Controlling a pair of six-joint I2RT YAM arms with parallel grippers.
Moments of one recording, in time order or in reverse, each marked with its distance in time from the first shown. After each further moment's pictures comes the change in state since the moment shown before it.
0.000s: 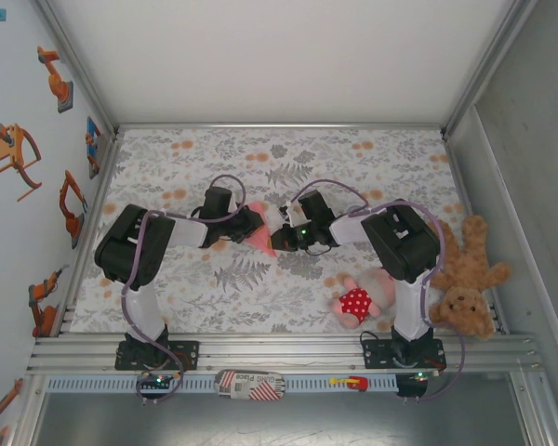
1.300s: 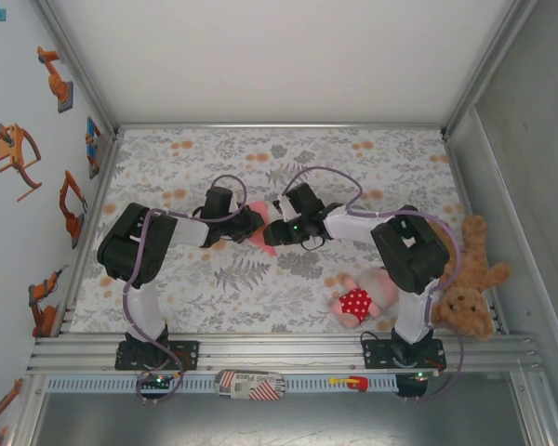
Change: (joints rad) left arm -0.003 0.018 0.007 0.014 0.011 0.000; right arm 0.084 -0.097 0.138 -0.338 0.331 -0.157
